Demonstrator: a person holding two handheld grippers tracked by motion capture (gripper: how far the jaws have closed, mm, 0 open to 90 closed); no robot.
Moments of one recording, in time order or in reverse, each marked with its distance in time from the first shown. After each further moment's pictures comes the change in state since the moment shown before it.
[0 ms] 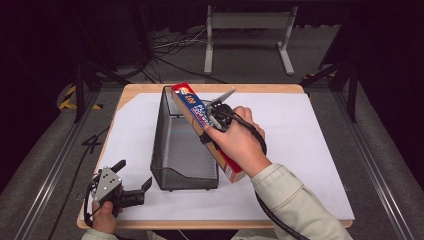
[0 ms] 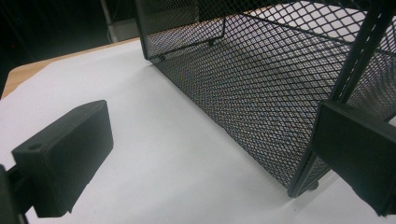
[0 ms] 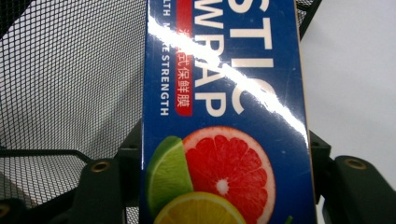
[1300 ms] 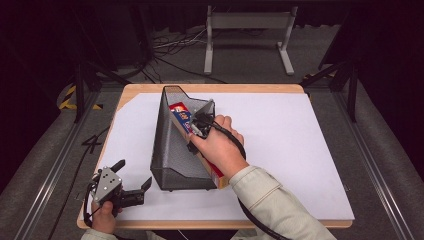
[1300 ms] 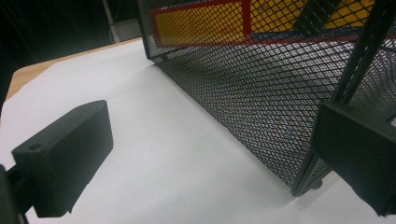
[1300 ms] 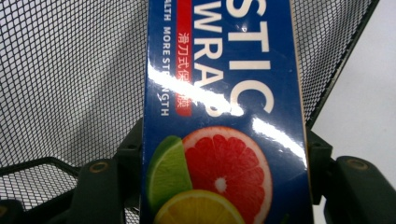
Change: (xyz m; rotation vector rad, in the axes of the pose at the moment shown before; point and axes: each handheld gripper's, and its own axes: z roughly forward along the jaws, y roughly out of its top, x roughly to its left) left arm 0.000 0.000 0.000 0.004 0.007 0.008; right arm 0.021 0.006 0.062 0.176 -0.054 0.034
